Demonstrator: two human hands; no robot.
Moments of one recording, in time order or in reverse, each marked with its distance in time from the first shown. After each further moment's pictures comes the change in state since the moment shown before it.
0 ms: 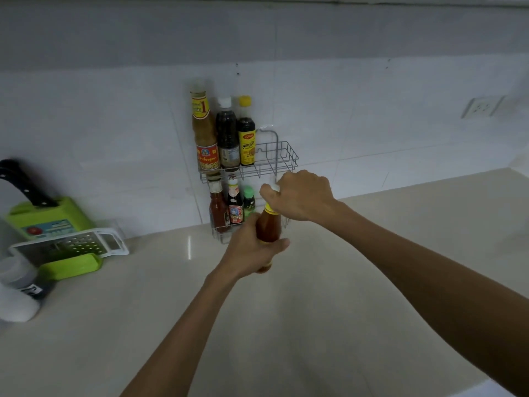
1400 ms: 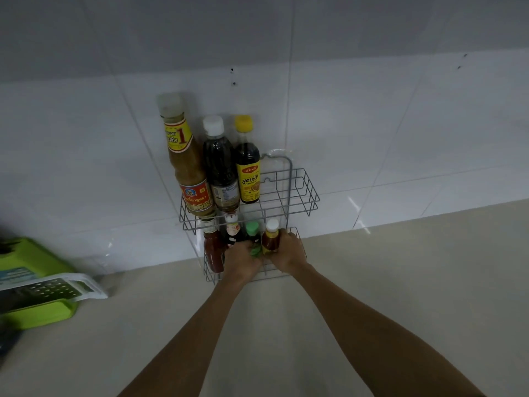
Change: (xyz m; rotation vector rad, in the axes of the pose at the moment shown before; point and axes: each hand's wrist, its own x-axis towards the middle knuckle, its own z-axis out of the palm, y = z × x) left_hand 0.207 -0.099 0.015 0.199 0.134 -0.274; right_hand 0.161 0.063 0.241 0.578 -0.267 0.307
